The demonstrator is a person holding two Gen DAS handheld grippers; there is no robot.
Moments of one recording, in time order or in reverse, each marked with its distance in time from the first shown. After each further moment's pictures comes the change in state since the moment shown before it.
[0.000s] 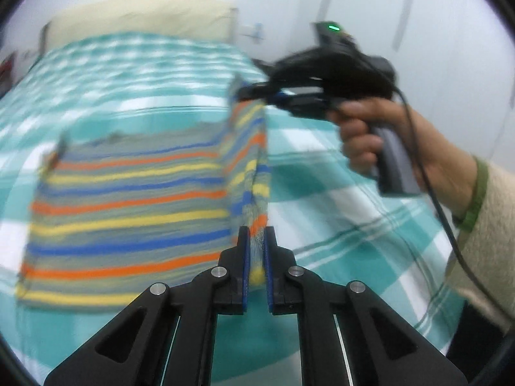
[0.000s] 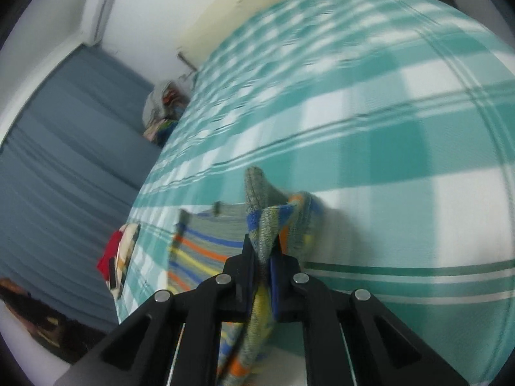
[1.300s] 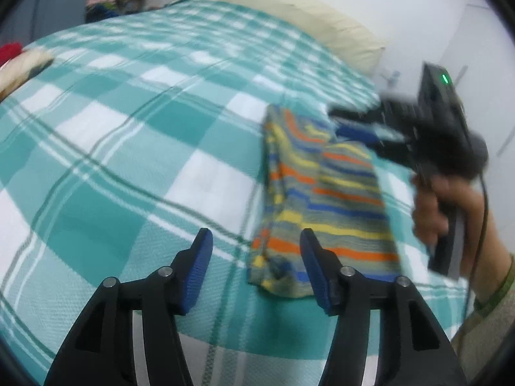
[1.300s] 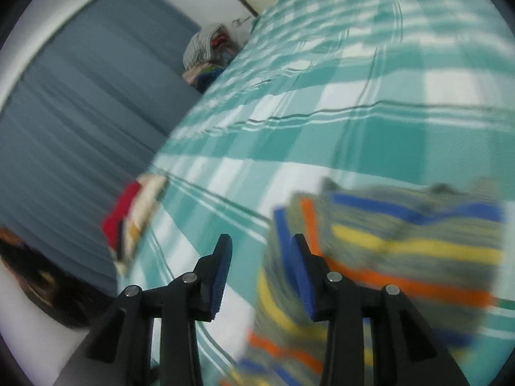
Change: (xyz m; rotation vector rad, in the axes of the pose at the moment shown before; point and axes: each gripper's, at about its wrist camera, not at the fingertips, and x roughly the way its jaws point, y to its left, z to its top) left arm -0.077 0.196 -0.040 -0.435 -0.045 0.277; right arm 0.209 0.189 -0.040 -0.231 0.163 0.051
